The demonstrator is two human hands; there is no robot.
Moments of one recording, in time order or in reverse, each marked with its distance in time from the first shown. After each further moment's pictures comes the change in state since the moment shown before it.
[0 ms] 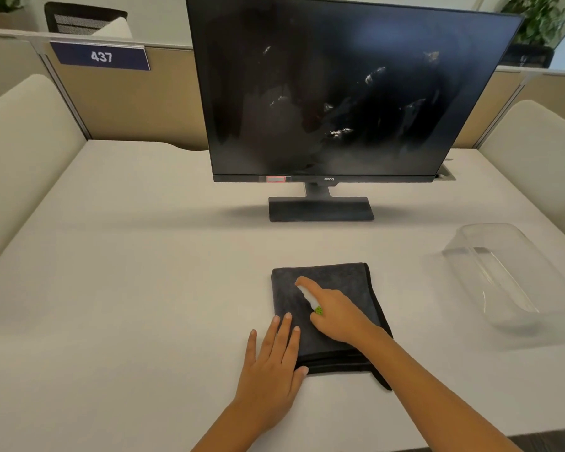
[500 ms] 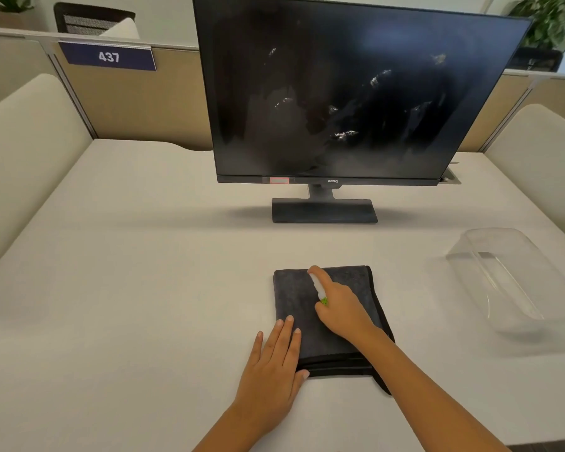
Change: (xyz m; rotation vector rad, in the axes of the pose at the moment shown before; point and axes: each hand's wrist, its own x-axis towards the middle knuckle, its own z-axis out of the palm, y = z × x) left_hand 0.003 0.002 0.000 -0.016 0.002 0.023; right_hand 0.008 0.005 0.001 0.058 0.195 0.072
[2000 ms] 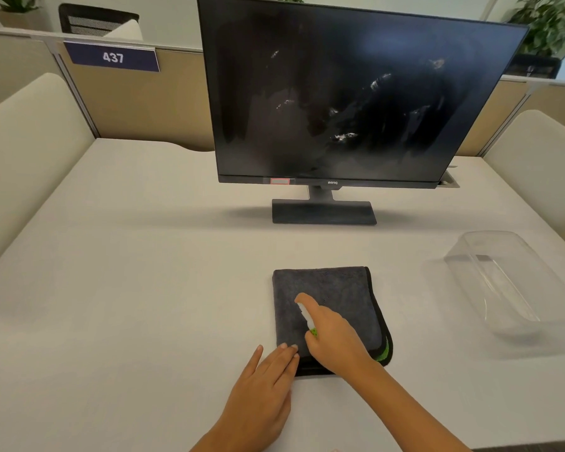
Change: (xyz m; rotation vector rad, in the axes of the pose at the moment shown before) left_hand -0.030 -0.009 -0.001 -0.022 0.201 0.260; right_hand -0.048 -0.020 0.017 -0.056 -0.034 -0.085
